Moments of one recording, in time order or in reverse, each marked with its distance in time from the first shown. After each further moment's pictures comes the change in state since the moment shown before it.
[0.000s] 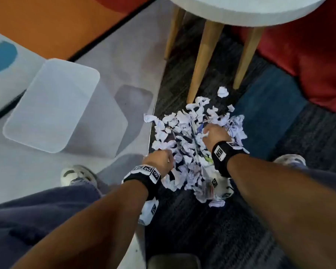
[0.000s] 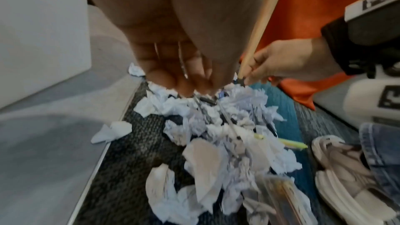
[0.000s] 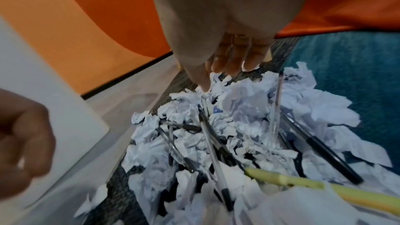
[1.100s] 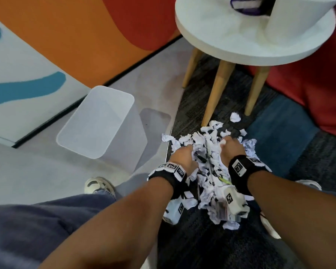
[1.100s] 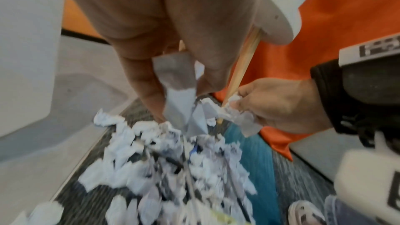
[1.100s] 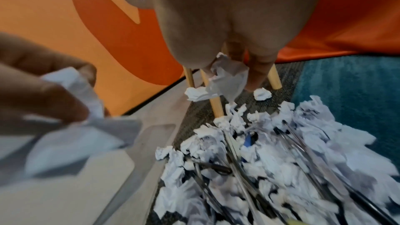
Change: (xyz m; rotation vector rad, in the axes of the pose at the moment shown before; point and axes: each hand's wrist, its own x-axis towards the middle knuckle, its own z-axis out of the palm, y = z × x) left_hand -0.029 0.050 -0.061 -0.076 0.199 0.033; right_hand -0.032 -0.029 -0.038 0.072 0.142 0.043
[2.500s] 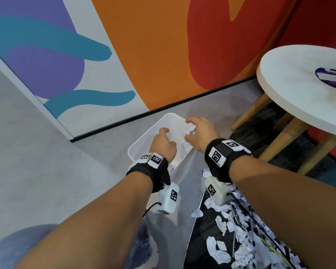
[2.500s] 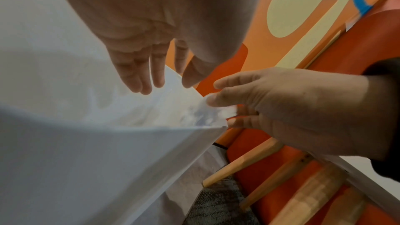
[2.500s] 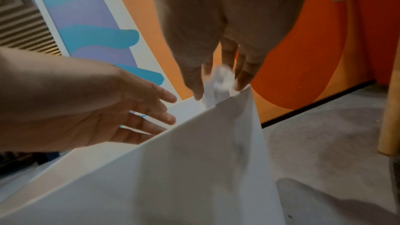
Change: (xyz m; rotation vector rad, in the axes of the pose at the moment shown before) left_hand -0.042 -0.154 -0.167 -0.531 0.613 -0.349; right_hand -0.023 -0.309 -0.020 0.147 0.025 -0.686
